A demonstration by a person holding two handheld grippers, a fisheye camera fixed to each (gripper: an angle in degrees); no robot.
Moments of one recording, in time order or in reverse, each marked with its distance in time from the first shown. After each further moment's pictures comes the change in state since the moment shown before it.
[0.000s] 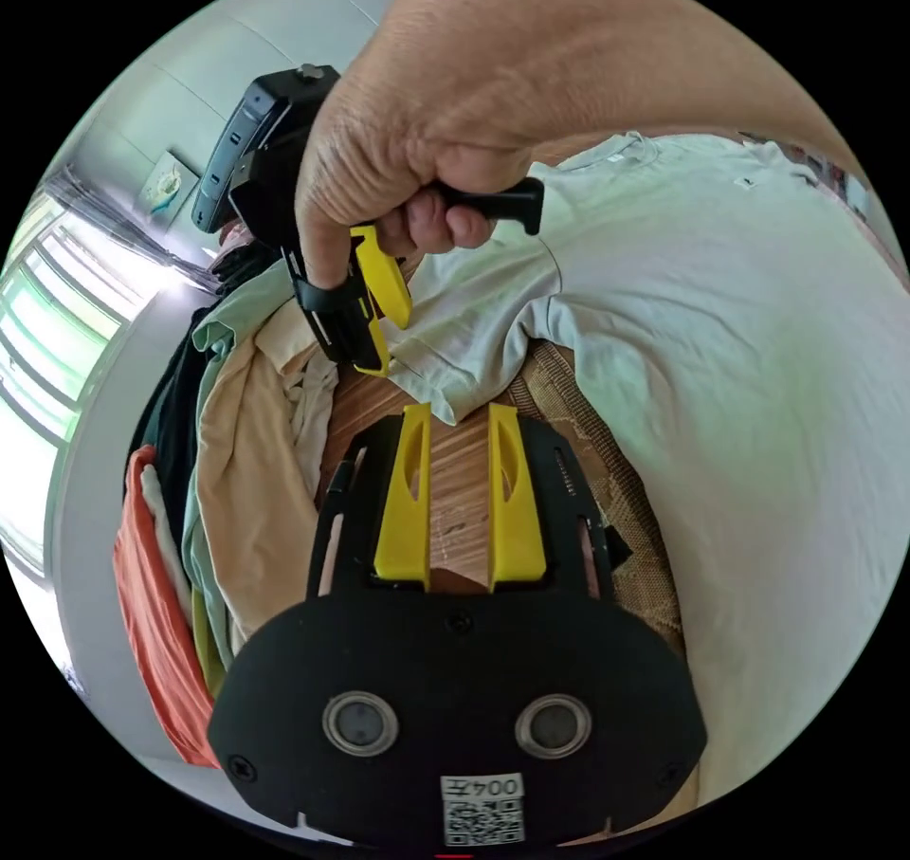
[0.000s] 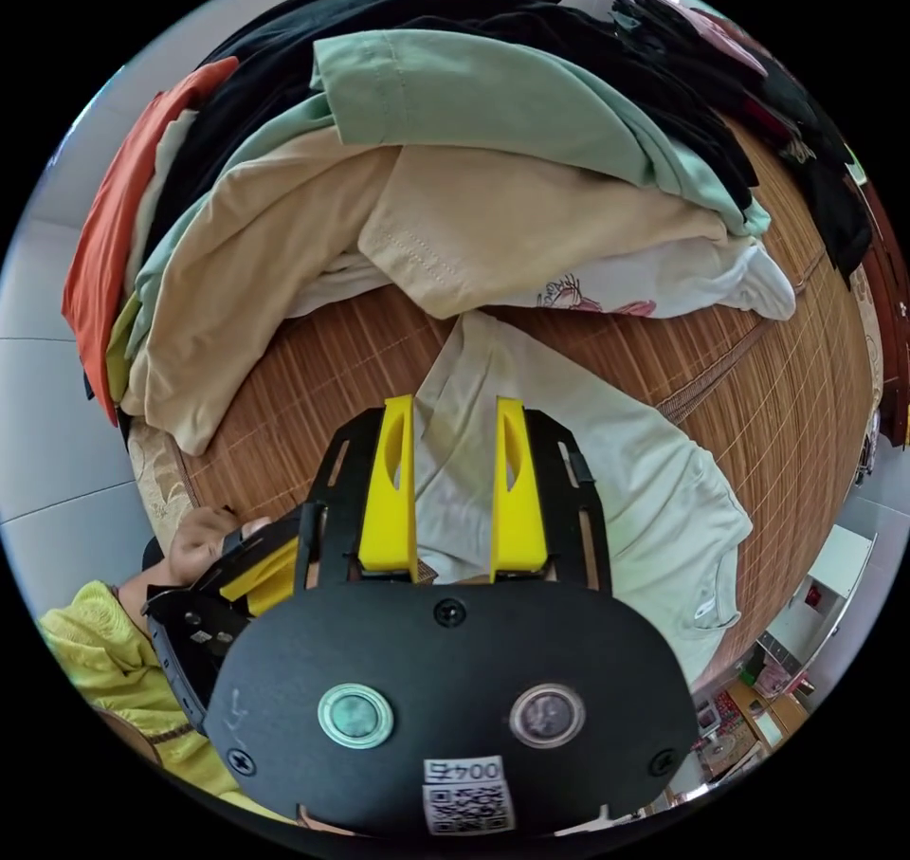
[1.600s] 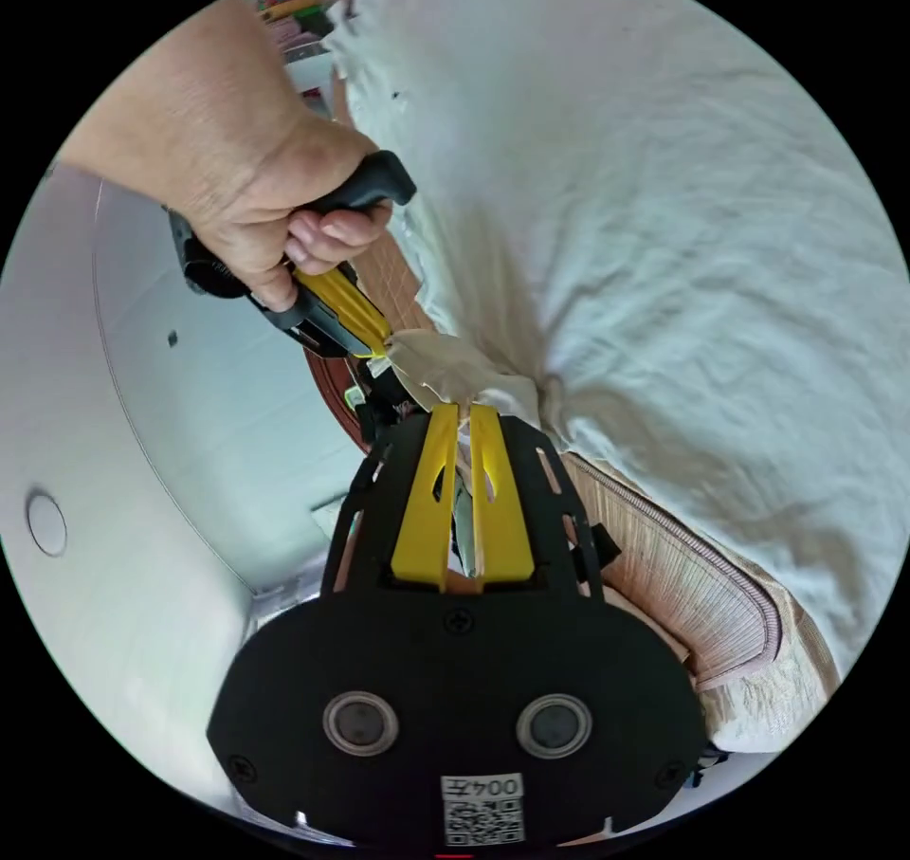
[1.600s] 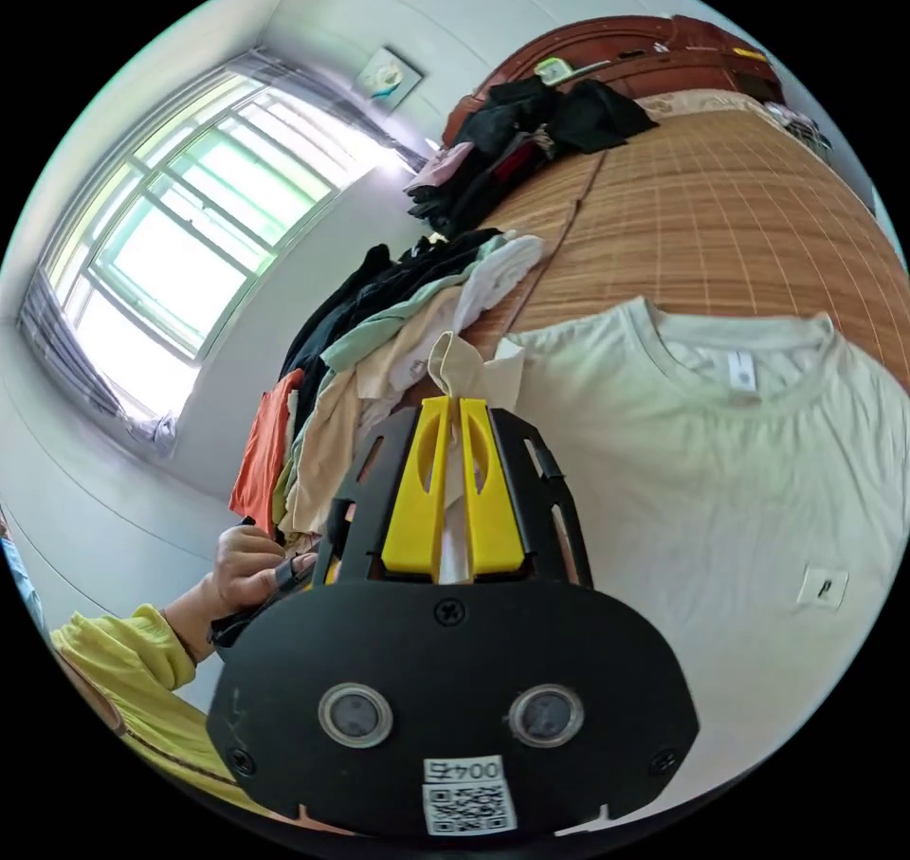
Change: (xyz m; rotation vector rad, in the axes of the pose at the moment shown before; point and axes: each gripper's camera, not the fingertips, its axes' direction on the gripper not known) left arm 0.342 -0.102 -0.139 0.094 -0.771 1.202; right arm 0.131 0.401 0.181 0.790 -0.505 0.568
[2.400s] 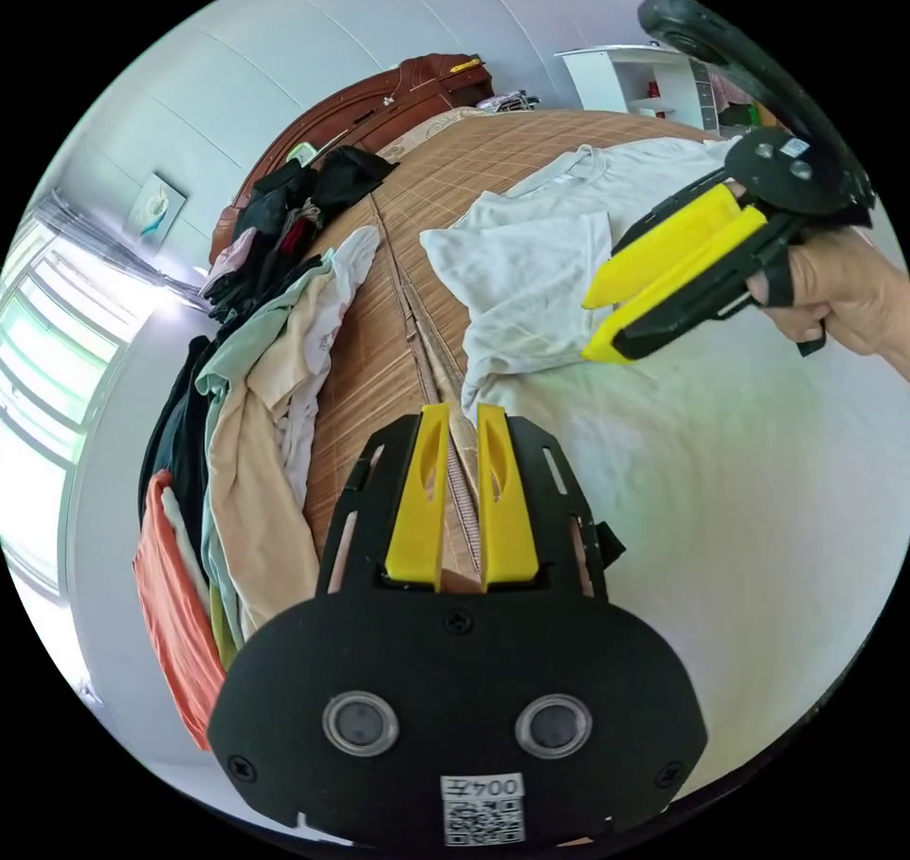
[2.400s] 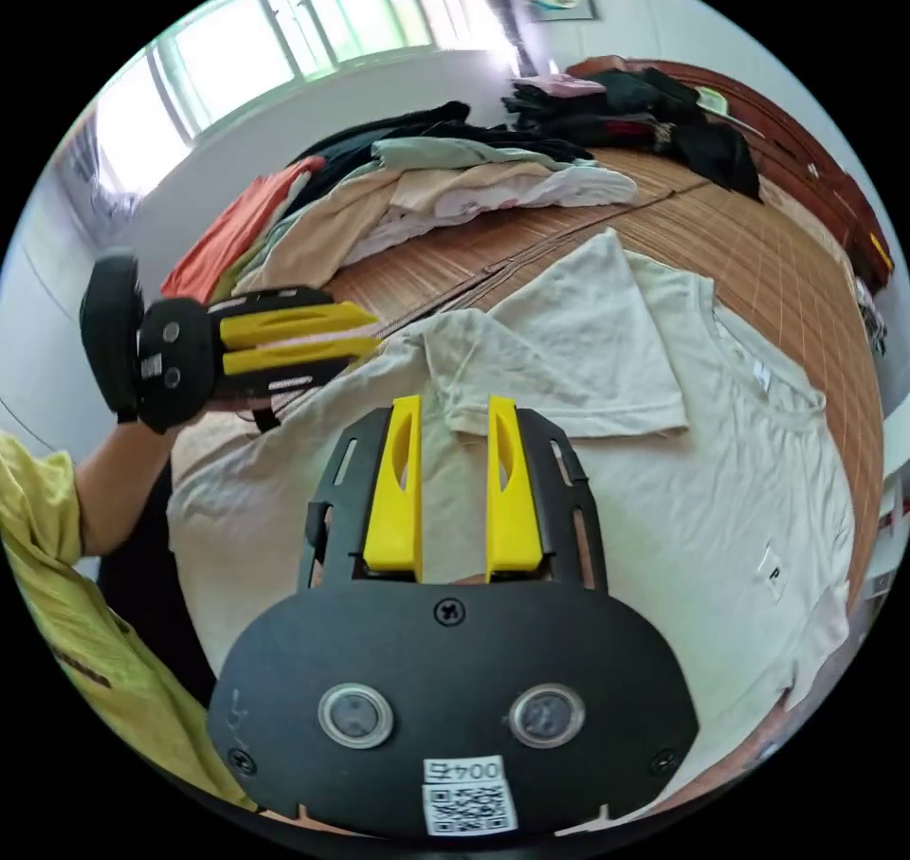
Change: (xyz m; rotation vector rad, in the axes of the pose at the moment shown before) left arm 0.001 0.147 0.105 -0.077 0.718 -1.115; right arm -0.081 0.101 0.111 -0.296 0.326 -0.555
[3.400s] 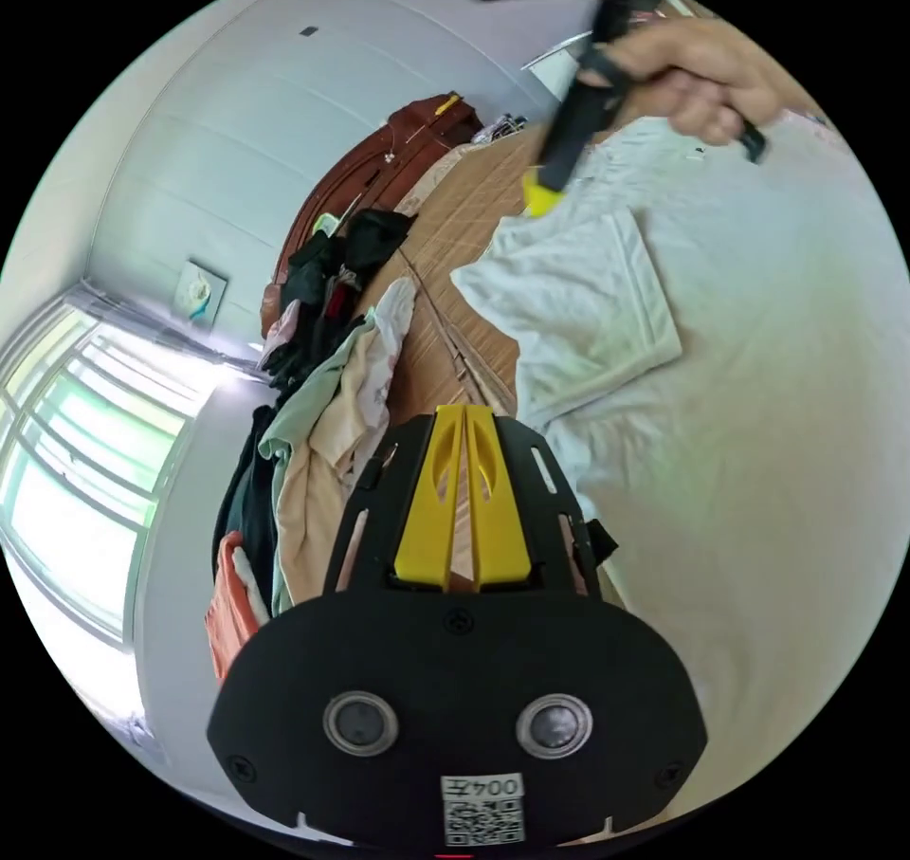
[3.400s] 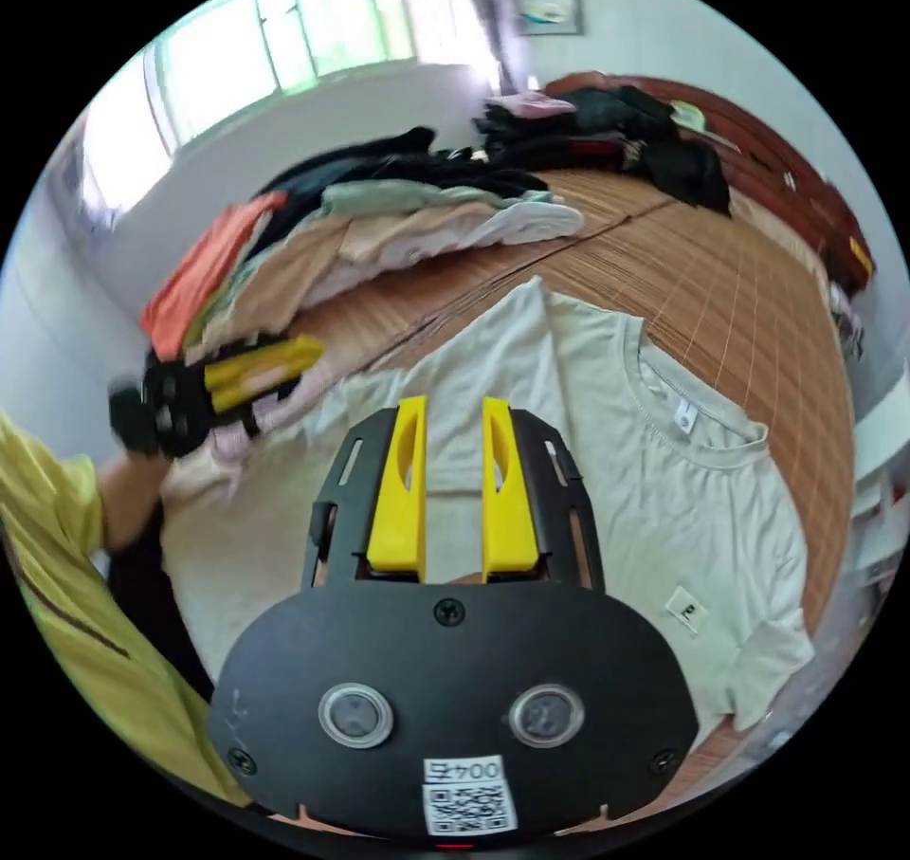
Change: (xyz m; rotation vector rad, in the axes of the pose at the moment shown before) left arm 0.024 0.016 0.028 0.098 -0.238 0.214; right arm 0.128 -0.117 -0.025 0.065 -0.080 0.216
